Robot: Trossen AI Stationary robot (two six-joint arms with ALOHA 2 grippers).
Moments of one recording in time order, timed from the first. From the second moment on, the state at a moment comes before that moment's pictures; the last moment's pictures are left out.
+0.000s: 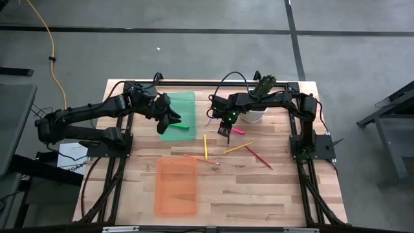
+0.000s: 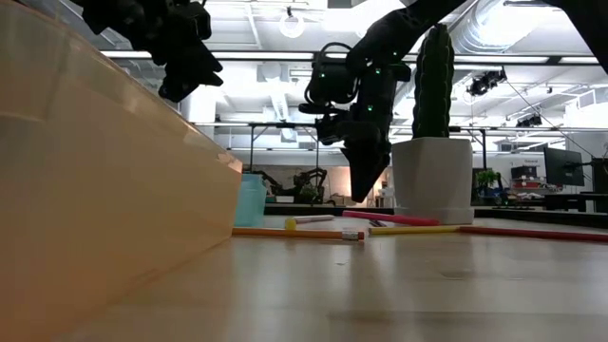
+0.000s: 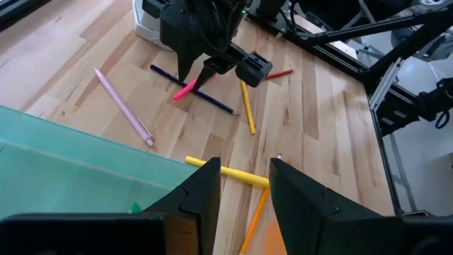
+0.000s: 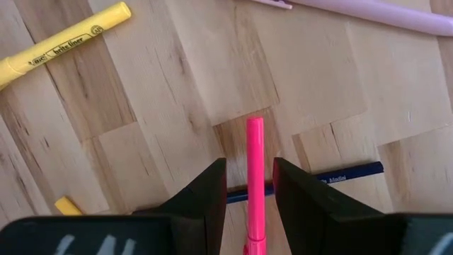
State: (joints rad) left arm 0.52 0.99 0.75 -0.37 0.39 -0.22; right arm -0.29 1.95 1.39 -0.79 -0.09 0.06
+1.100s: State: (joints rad) left arm 0.52 0.99 0.75 -0.37 0.41 -0.21; right arm -0.27 2.01 1.39 -0.75 -0.07 0.07
